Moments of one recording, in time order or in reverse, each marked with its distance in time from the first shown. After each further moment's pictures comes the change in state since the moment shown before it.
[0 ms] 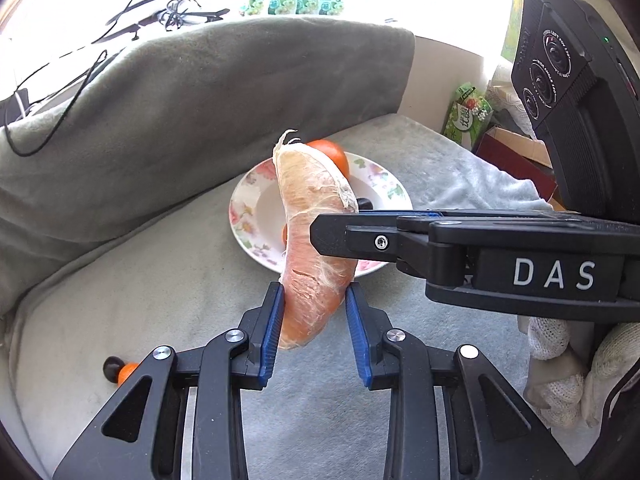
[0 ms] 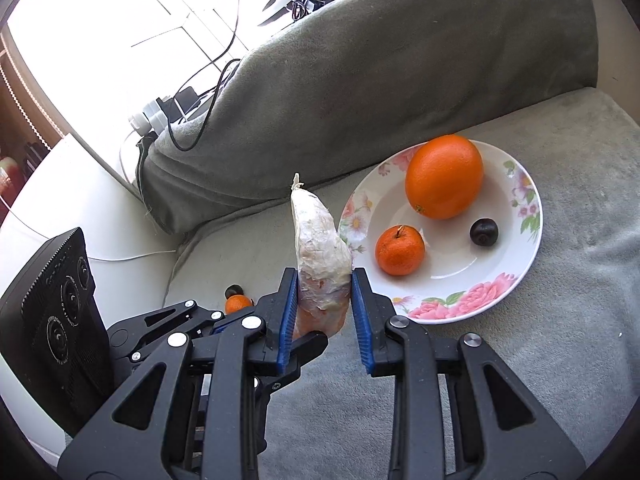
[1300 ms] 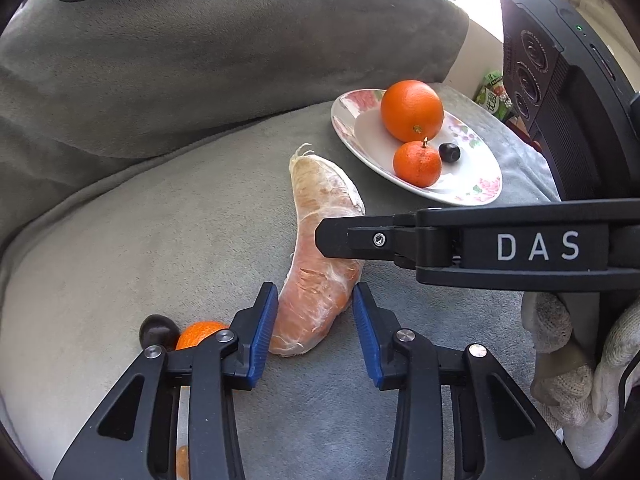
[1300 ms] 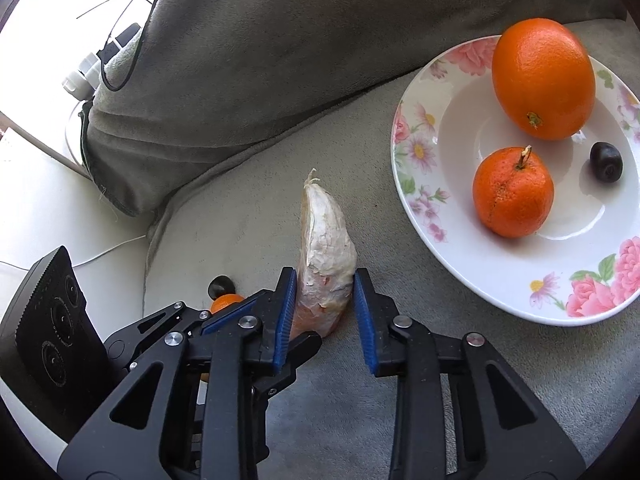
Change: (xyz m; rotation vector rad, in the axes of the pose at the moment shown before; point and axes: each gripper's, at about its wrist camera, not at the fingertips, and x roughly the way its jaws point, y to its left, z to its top) left arm 0.026 0.092 -0.051 -0.086 0.106 -0.041; right arm 0.112 0.032 -0.016 0.110 0.197 -0.044
